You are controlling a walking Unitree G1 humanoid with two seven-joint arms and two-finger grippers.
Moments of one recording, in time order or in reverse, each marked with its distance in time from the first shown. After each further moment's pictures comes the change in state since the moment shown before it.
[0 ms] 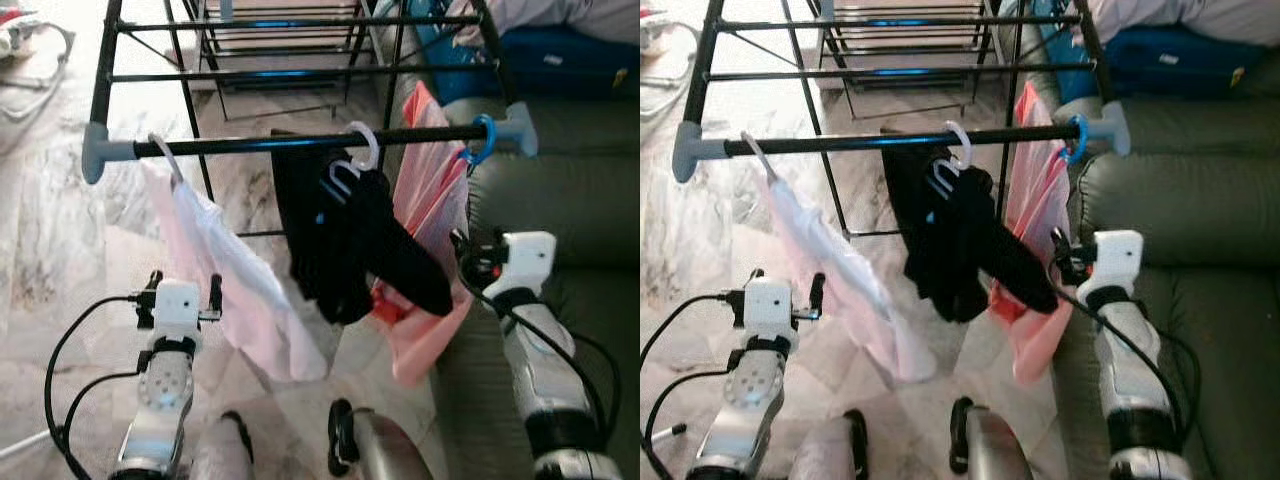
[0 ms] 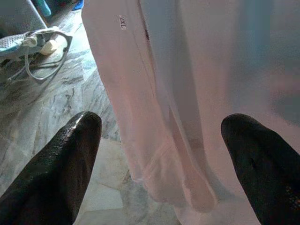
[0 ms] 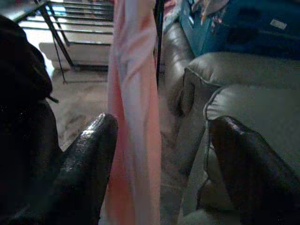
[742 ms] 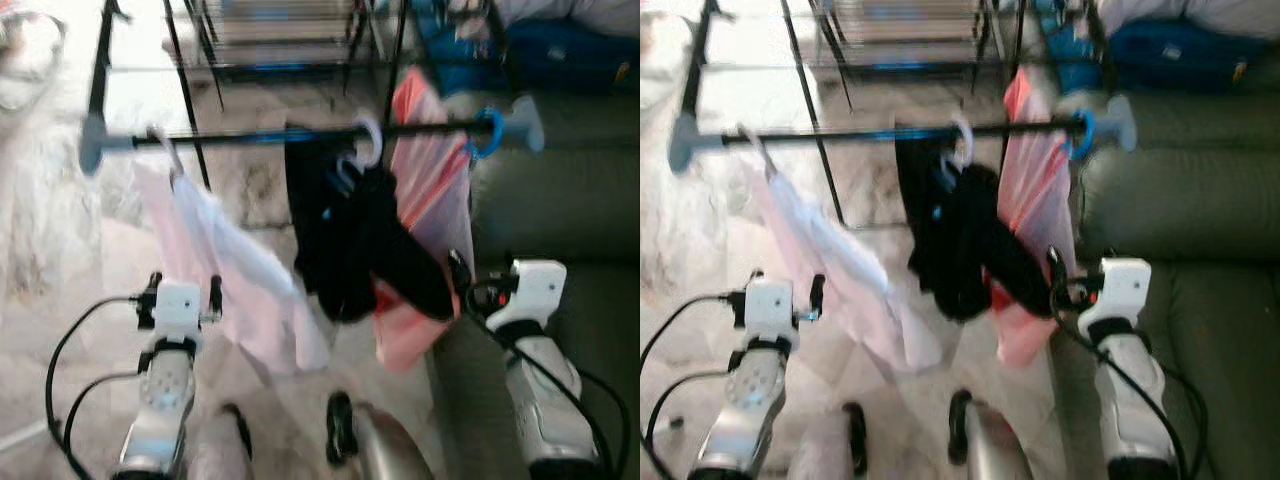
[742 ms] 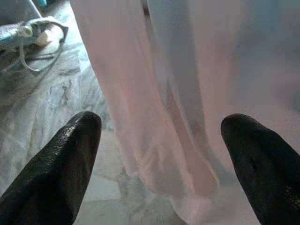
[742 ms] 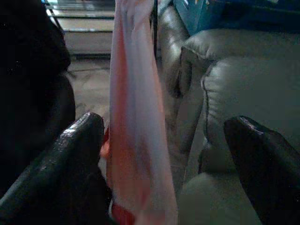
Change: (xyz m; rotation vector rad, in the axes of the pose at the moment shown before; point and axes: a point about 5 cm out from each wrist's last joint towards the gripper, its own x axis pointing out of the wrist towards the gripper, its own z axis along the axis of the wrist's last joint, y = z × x) left arm 0.000 -0.002 0.000 0.001 0.007 0.010; right arm -0.033 0.007 -0.010 0.052 0.036 -0.033
